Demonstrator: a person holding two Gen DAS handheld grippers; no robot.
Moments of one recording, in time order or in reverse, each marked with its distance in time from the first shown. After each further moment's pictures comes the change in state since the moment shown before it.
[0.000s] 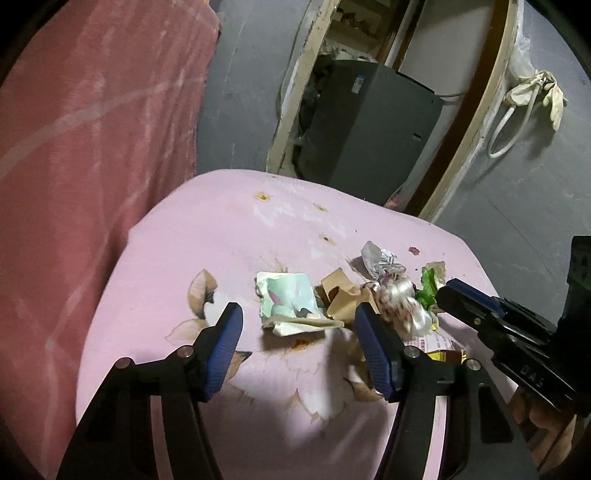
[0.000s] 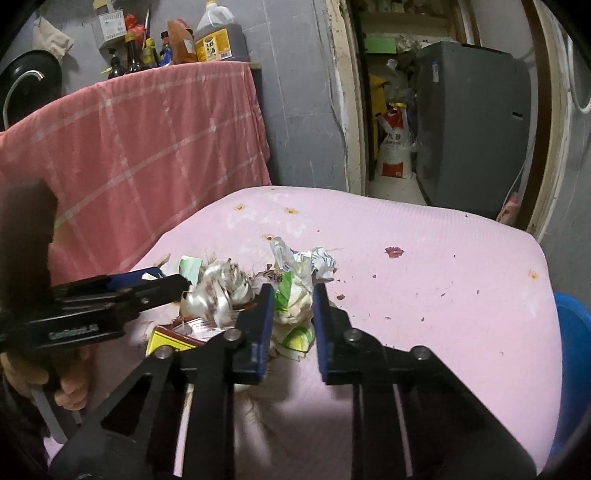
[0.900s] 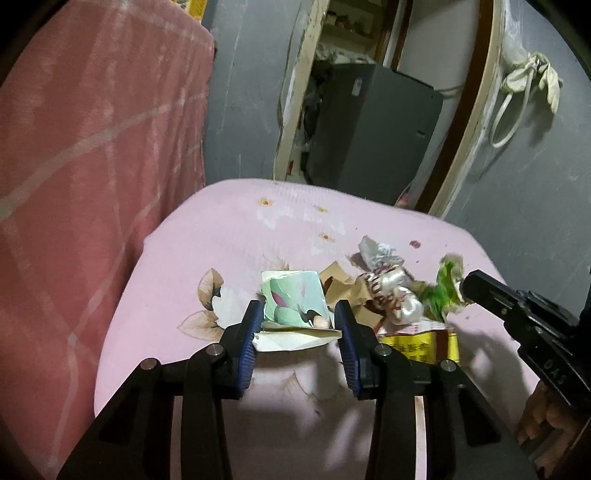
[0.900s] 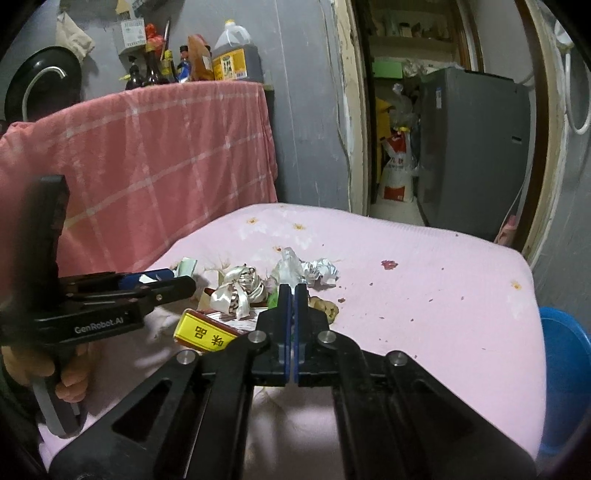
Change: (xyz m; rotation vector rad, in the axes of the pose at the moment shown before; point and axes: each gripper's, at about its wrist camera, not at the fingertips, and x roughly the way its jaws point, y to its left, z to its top) left arm -0.016 -0.013 -0.011 0.046 -0.054 0.070; right arm -0.029 0.010 -0.008 -0.049 -0.101 -0.002
